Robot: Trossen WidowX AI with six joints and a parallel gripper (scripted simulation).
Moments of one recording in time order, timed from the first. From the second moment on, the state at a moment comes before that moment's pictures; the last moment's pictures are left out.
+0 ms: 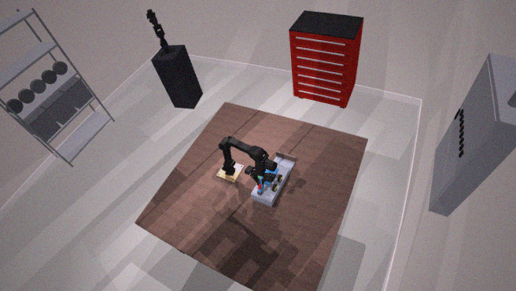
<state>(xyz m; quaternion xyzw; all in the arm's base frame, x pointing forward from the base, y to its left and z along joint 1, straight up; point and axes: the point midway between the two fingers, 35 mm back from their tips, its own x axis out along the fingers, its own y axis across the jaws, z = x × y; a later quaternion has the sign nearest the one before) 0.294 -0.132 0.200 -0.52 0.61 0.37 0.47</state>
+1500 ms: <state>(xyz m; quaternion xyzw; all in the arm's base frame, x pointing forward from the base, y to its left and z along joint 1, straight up) 0.292 -0.146 0.155 -0.52 0.62 0.37 0.47</state>
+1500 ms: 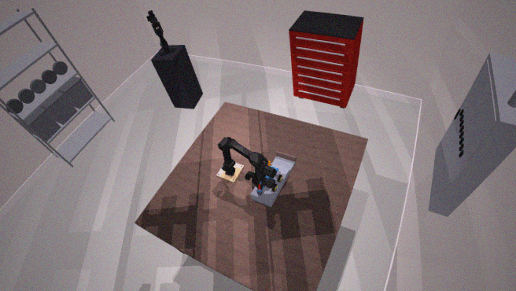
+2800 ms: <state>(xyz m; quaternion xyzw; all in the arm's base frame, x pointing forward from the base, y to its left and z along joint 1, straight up) 0.290 -0.141 0.171 -0.51 0.62 0.38 0.46</state>
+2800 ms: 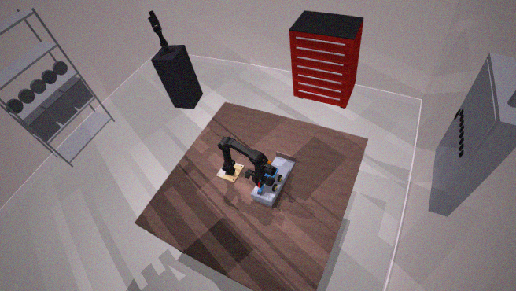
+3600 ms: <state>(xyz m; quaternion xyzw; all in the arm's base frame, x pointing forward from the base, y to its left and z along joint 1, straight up) 0.290 -0.138 0.185 -0.51 0.61 0.38 0.47</state>
